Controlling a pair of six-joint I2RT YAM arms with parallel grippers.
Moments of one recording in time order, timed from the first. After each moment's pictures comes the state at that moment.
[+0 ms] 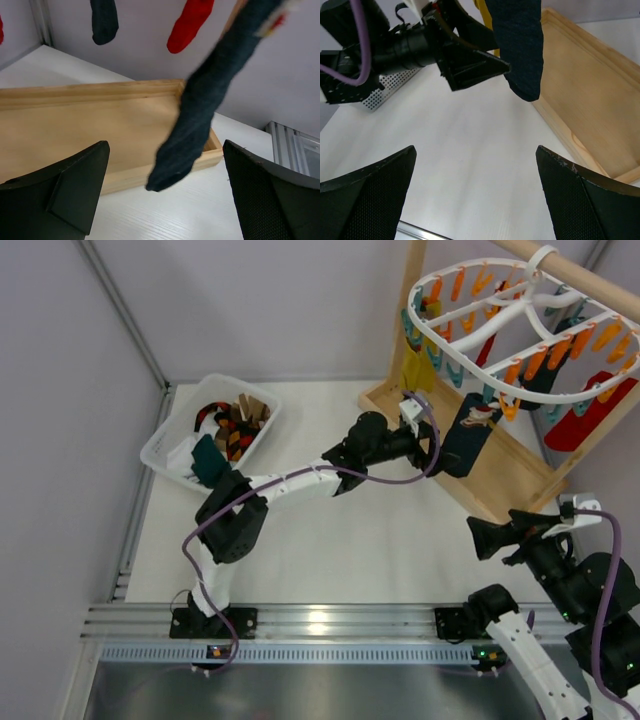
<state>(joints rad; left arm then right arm) -0.92 1.98 1.51 0.50 0.35 -0.24 0.38 0.19 1.00 -0.91 0.07 0.29</state>
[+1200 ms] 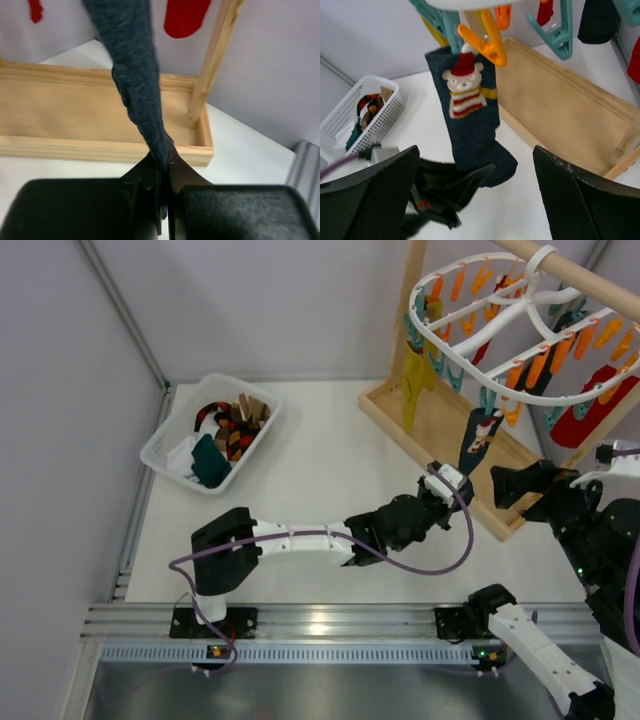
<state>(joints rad) -1.28 1.87 1.33 0.59 -0.35 -0.13 0.38 0.52 1.33 -0.94 0.26 0.36</state>
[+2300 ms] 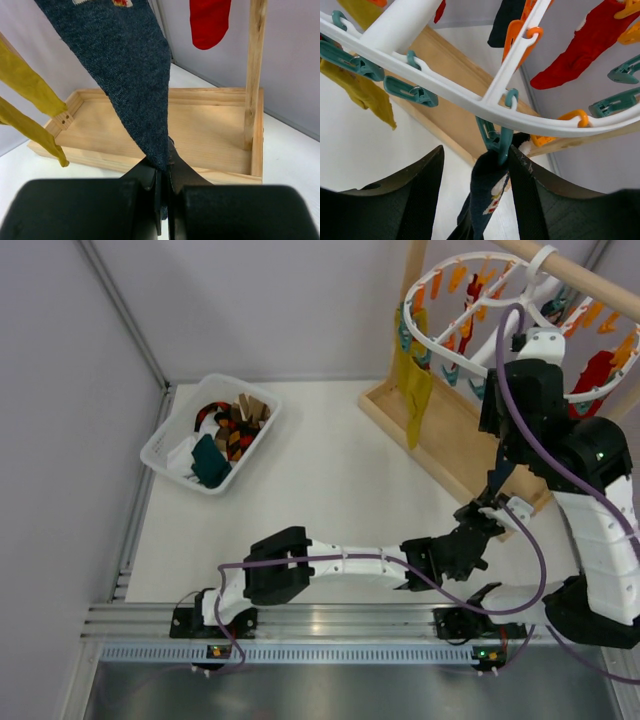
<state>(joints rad) -1.47 2.21 1.79 0.56 -0.85 0.33 0.58 1.26 2.01 -1.30 0.79 0.25</state>
